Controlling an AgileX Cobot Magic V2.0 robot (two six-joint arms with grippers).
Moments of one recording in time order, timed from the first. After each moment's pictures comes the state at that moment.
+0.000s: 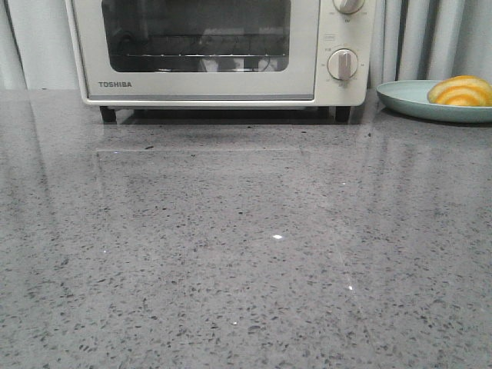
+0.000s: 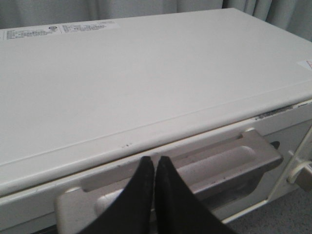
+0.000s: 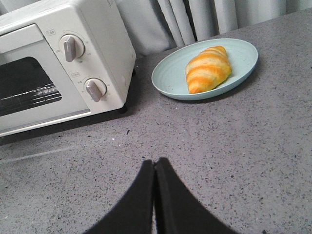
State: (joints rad) left arm -0.45 1.64 -1.38 -0.39 0.14 0.34; right arm 0.00 0.40 -0.40 0.20 0.30 0.11
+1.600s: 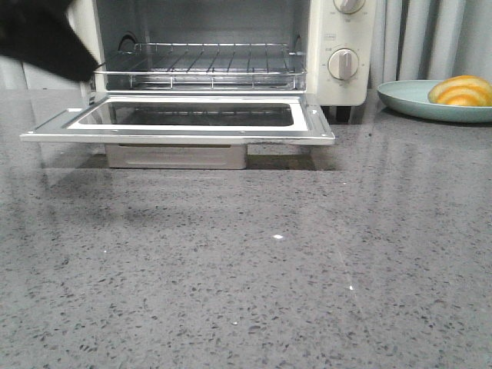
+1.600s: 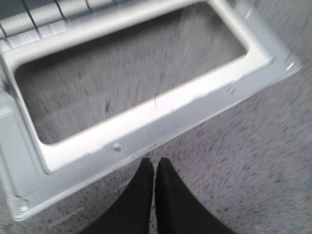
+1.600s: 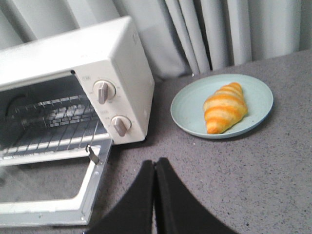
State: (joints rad) left arm -0.46 1.20 -0.88 -0.37 0.46 0.34; right arm 0.00 0.62 -0.81 0.19 0.53 0.08
